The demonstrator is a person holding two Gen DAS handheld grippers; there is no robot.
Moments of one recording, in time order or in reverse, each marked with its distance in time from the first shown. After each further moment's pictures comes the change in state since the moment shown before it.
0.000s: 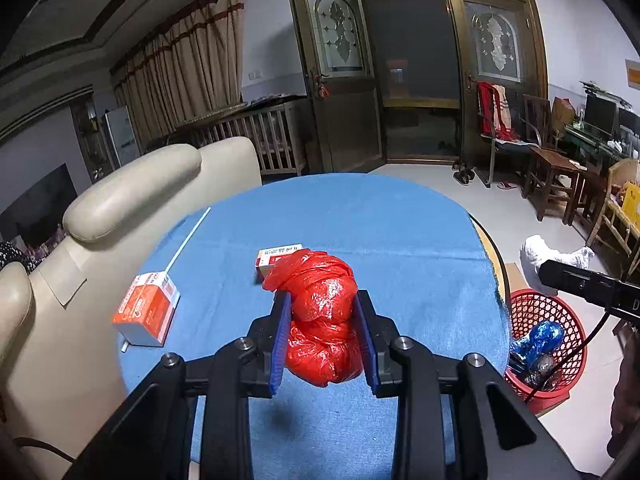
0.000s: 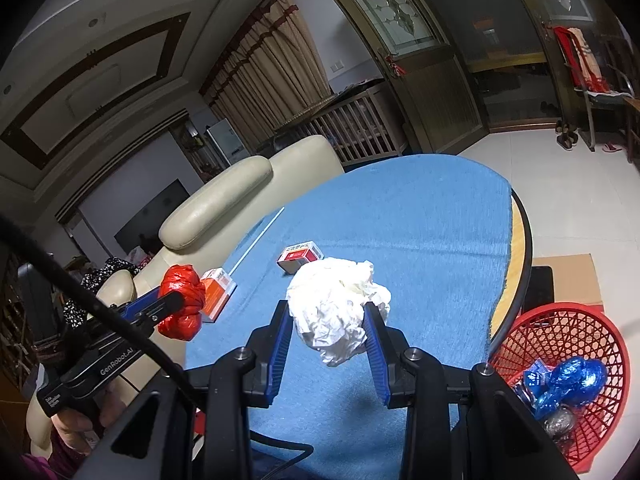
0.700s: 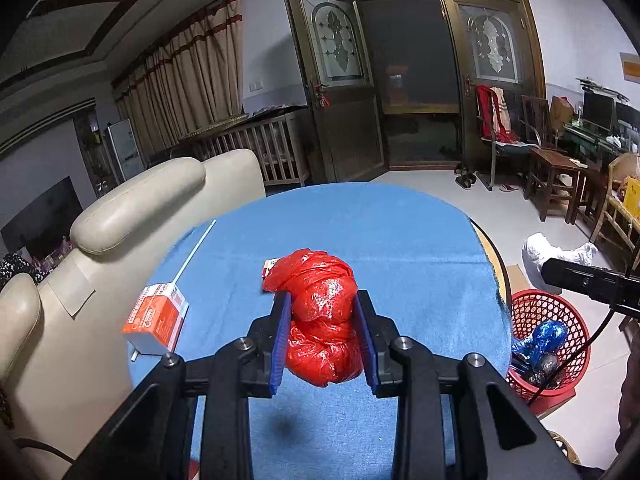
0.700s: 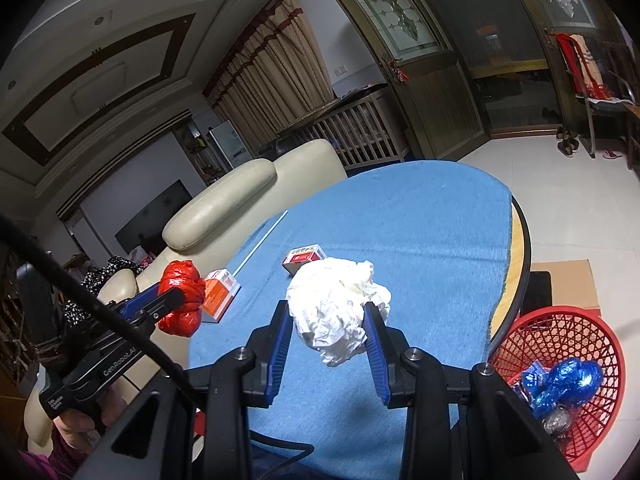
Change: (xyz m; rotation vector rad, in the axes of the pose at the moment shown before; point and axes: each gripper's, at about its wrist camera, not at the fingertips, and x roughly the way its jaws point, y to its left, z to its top) left arm -0.014 -0.006 -0.002 0.026 -0.034 0.023; right arm -0.008 0.001 -0.003 -0.013 -0.010 0.003
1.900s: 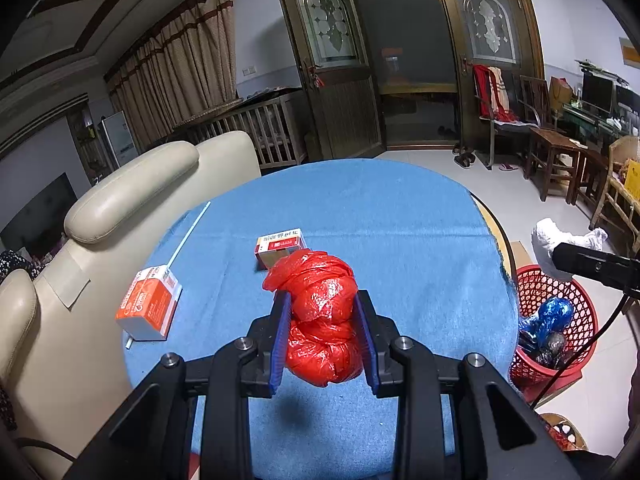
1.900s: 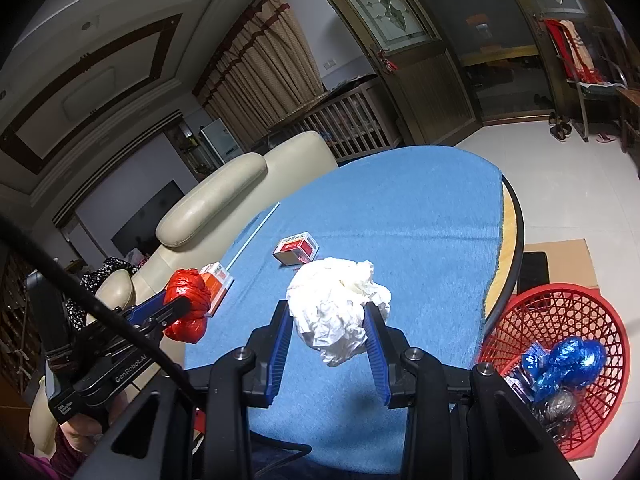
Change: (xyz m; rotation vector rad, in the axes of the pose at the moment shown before) left arm 0.018 -0.008 -0.011 0.026 0.072 0.000; right arm 0.002 -0.007 -0.009 0.039 0.024 -0.015
